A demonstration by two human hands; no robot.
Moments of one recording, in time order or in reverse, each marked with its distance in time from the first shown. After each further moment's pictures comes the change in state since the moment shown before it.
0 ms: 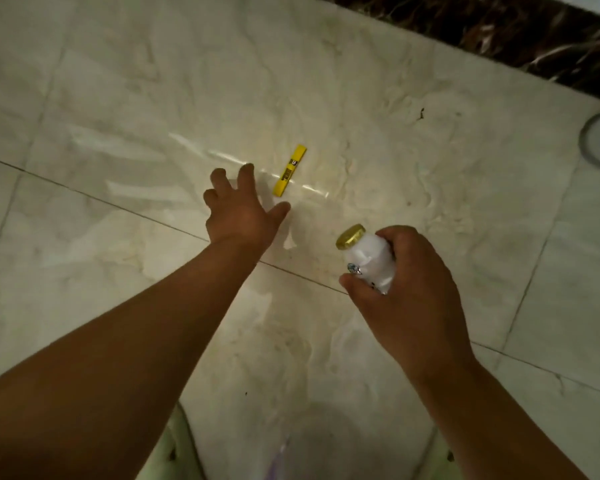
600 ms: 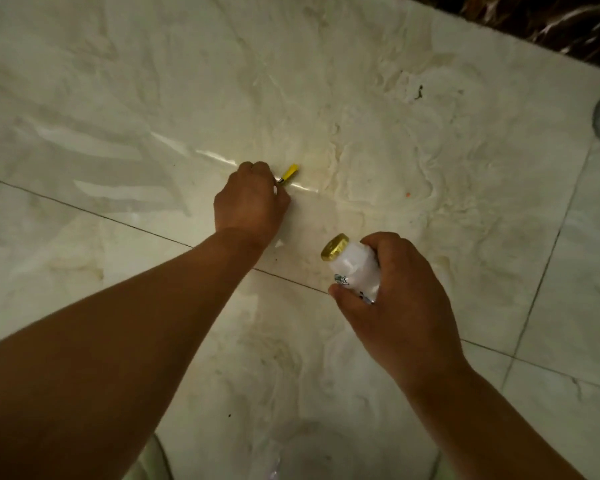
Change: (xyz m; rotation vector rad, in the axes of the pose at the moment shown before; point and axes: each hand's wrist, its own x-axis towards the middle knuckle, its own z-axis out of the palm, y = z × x) left_hand 0.020 0.016 0.036 0.061 0.080 0.243; right_hand 0.006 0.029 0.033 -0.065 -0.011 -0.049
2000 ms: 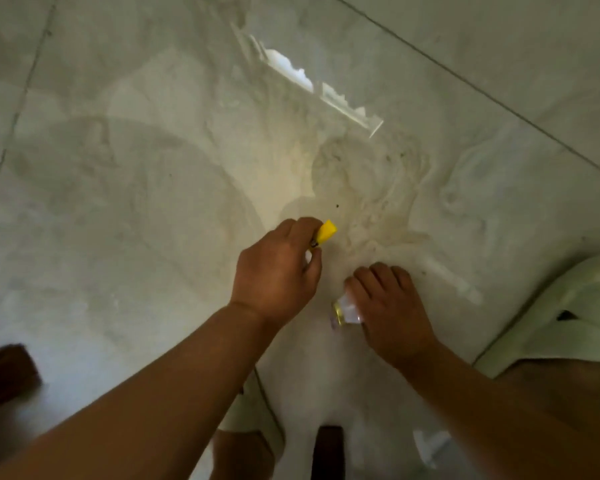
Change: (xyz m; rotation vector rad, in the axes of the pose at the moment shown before) left_hand -0.343 -0.135 0.015 -0.219 0.028 0.021; right_hand -0.231 0.047 0.169 -0.602 -0.302 -0.695
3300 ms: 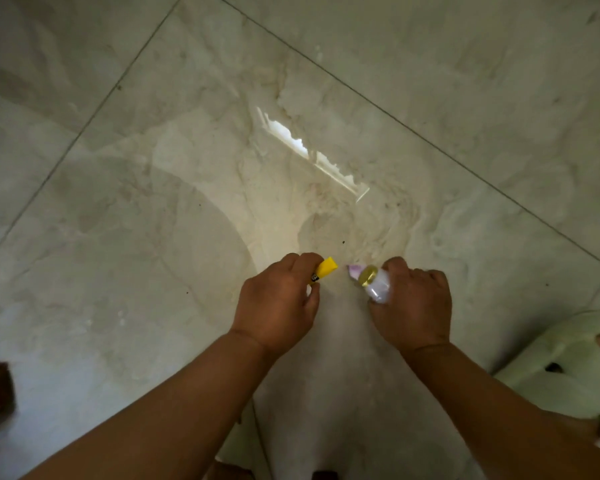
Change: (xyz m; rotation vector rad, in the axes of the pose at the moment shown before) left_hand -0.024 -0.006 -0.021 0.002 0.001 -0.001; right_hand 0.025 0.005 -0.040 0.169 0.194 0.431
